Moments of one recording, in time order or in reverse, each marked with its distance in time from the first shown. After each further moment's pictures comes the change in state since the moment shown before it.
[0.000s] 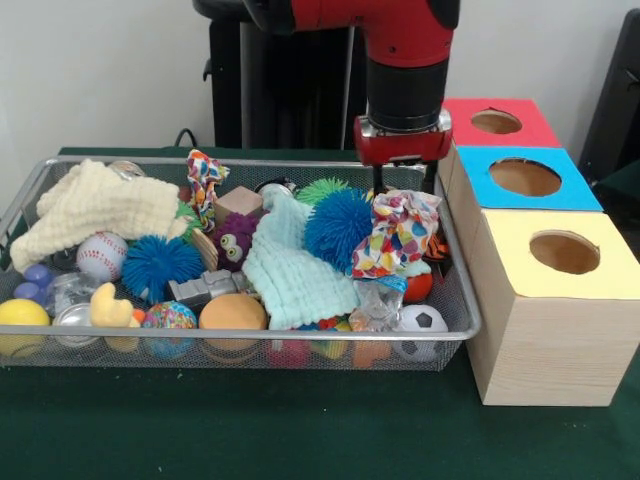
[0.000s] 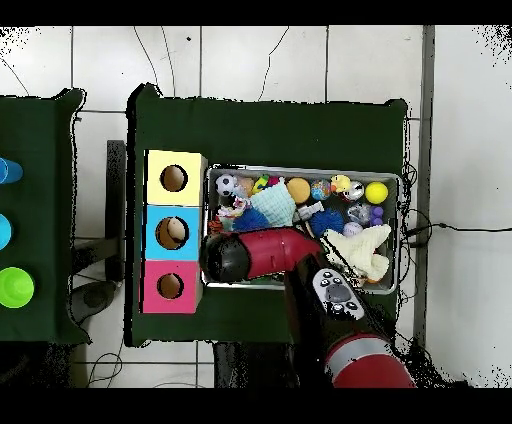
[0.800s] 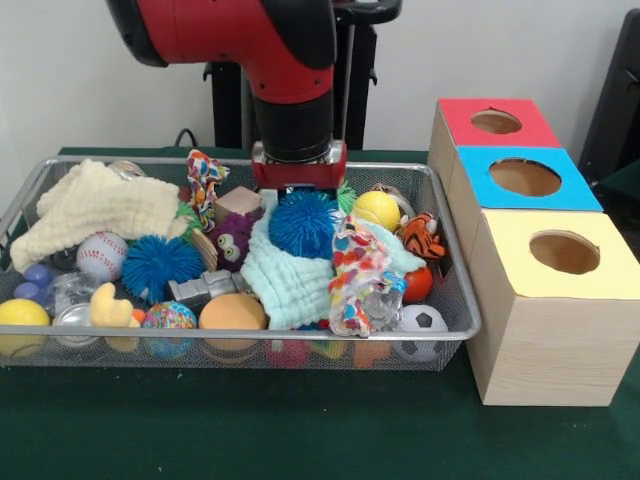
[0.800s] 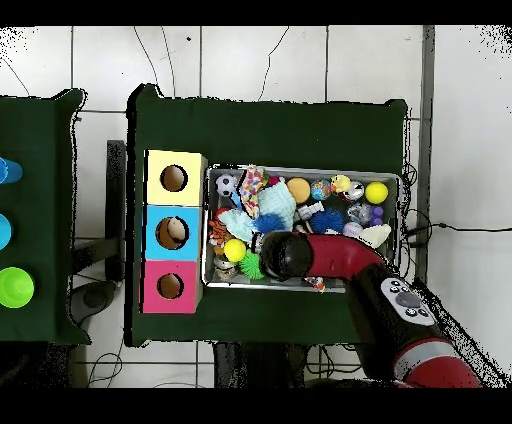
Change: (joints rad) arm -0.210 0.098 0.004 -0.036 -0.022 0.000 0.000
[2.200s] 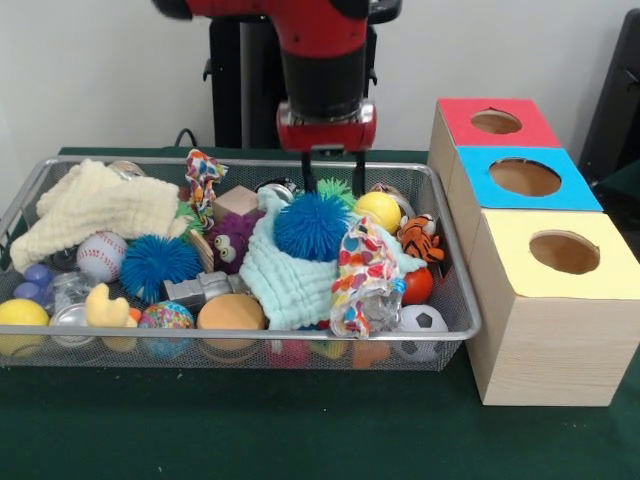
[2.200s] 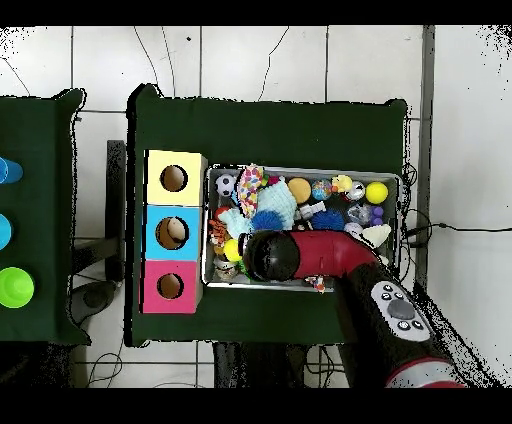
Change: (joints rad) arm 0.051 -0.159 0.041 0.056 0.014 0.113 0.000
